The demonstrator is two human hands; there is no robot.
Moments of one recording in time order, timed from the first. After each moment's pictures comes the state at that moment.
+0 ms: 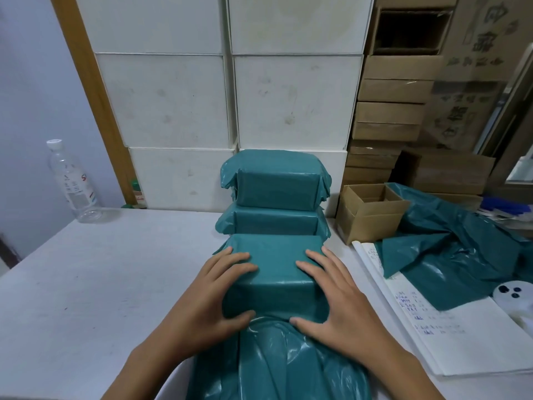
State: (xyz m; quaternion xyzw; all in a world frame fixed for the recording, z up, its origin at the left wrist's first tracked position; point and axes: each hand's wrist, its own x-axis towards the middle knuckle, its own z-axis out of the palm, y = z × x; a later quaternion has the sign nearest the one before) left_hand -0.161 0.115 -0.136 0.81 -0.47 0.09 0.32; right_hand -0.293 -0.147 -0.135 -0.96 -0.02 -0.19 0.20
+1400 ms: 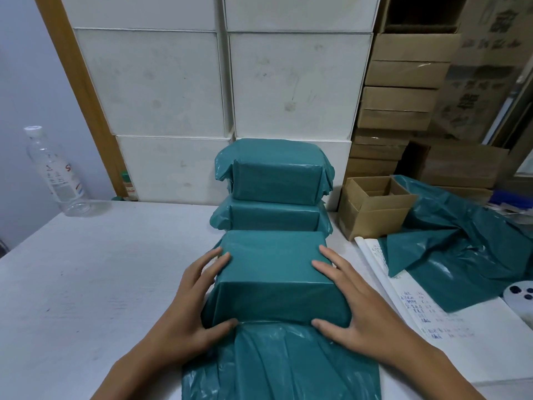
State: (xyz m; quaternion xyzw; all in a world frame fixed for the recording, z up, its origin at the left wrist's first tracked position) left_hand -0.151 0.130 -0.163 0.80 -0.42 0.01 0.42; right_hand -0.296 -0.192 -0.151 -0.95 -0.08 -0.18 0.25
